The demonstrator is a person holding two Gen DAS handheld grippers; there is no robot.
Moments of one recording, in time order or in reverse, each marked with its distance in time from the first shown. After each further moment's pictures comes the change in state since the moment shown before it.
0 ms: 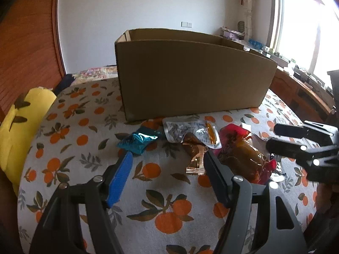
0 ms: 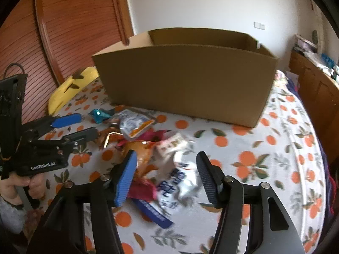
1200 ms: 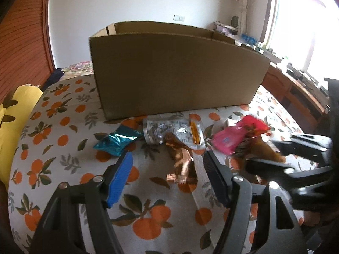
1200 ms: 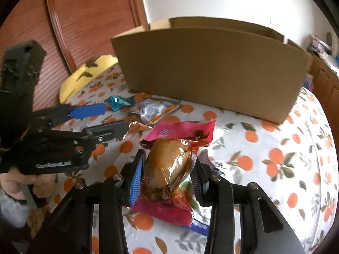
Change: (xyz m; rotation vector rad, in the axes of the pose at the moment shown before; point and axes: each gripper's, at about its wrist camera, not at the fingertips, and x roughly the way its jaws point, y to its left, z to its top) left arm 0.016 -0.015 0.010 0.010 0.064 -0.062; right arm 0.009 0.015 -0.006 -0.030 0.044 0.078
